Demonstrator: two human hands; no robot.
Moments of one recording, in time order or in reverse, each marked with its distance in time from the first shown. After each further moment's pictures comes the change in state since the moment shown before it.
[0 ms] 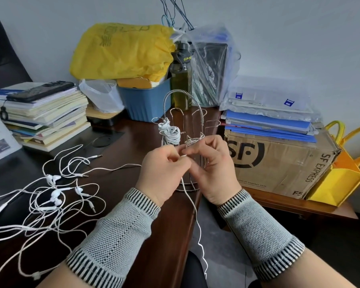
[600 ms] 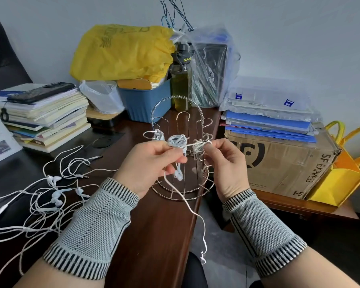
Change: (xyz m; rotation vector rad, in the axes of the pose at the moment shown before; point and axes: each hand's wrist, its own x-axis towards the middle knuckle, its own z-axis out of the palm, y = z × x) left_hand 0.012 0.002 -0.031 -0.167 -0.201 -0.138; right_hand 0.005 0.005 -0.006 0.637 0.146 0.532
